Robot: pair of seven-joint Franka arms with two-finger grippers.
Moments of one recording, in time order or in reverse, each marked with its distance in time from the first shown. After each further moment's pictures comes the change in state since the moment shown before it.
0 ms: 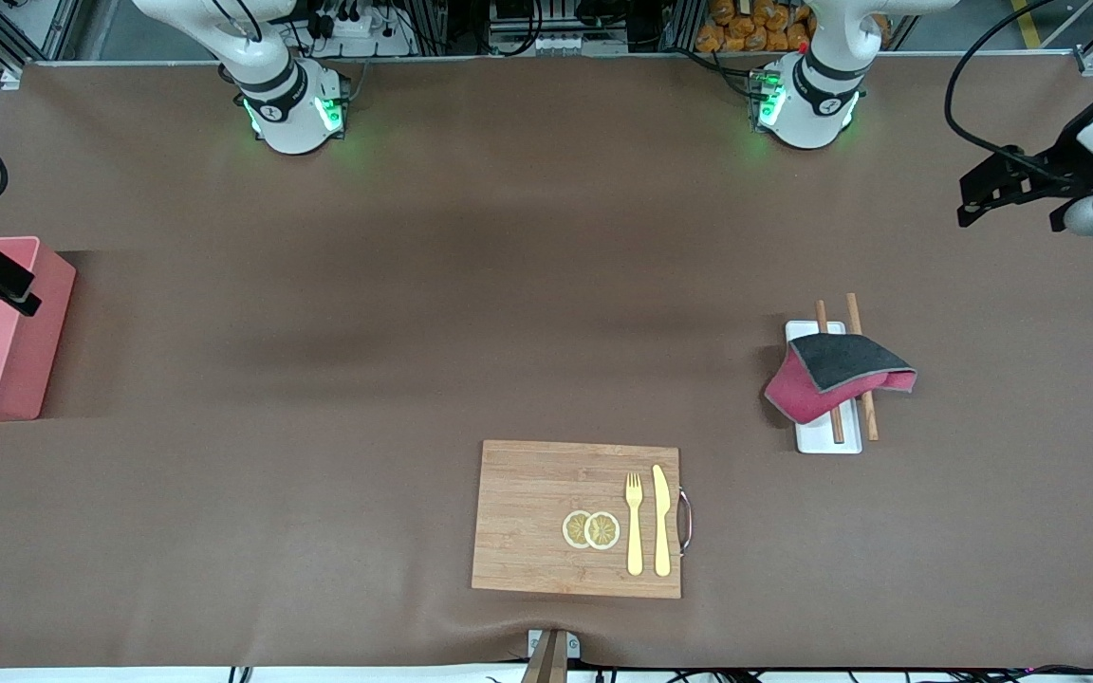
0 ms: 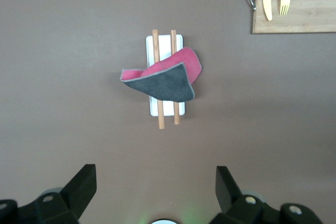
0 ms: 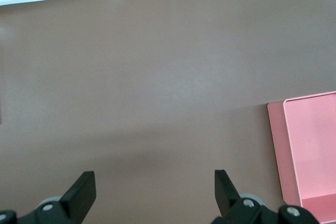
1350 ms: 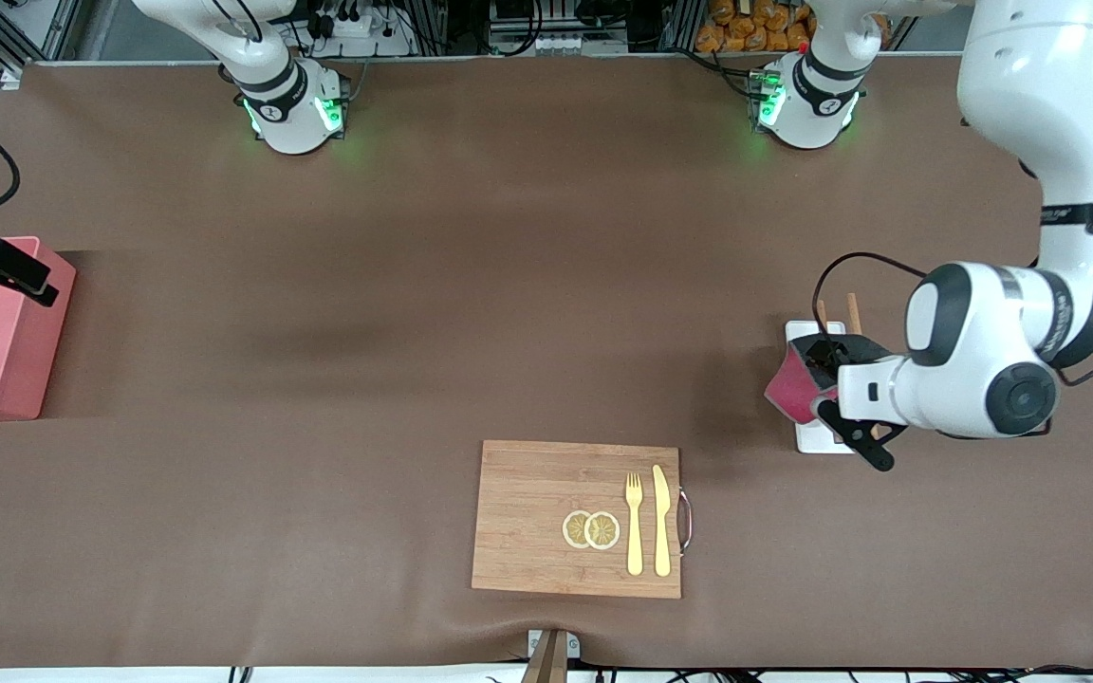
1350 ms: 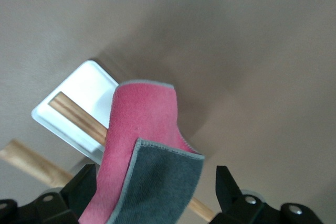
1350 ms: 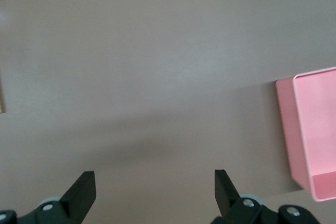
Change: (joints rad) left arm -0.022 0.575 -0.001 -0.020 -0.070 0.308 0.678; right arm 0.004 0.004 0.001 0.000 0.043 -0.082 0.061
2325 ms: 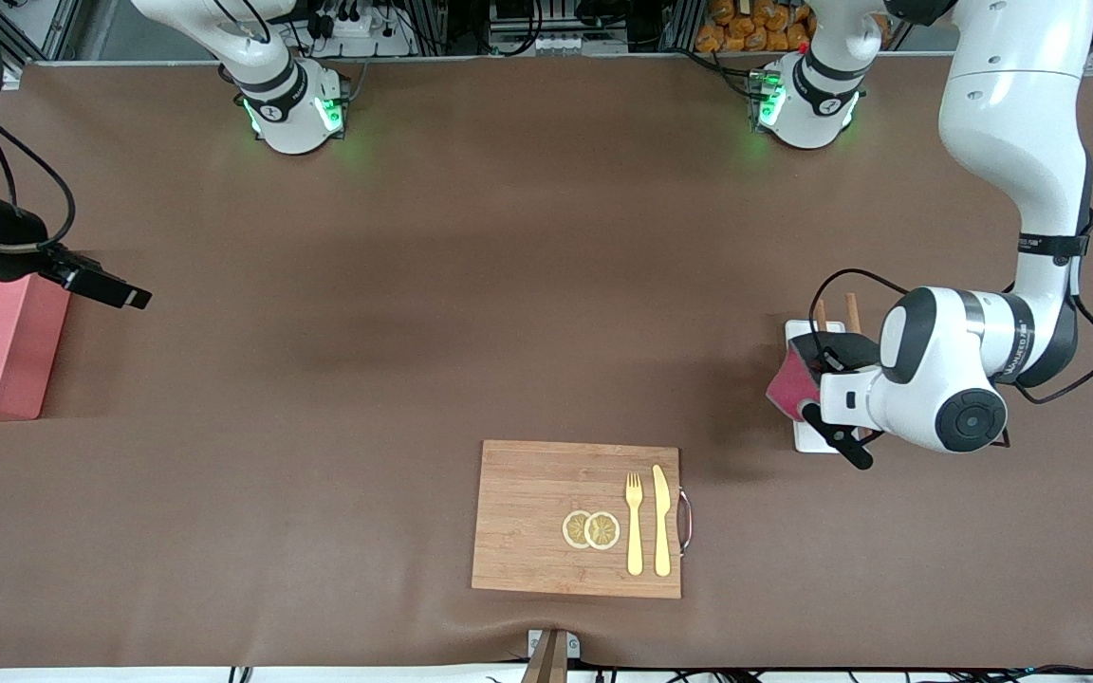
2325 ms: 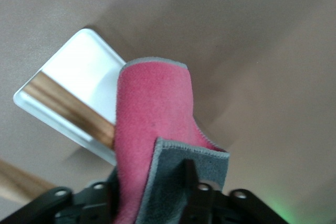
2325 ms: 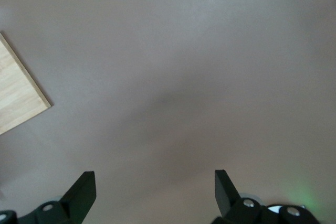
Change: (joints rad) left arm -0.003 0.049 0.001 -0.003 0.065 -0.013 -0.015; right arm 0.039 0.060 0.004 -0.001 0.184 -0.142 0.368
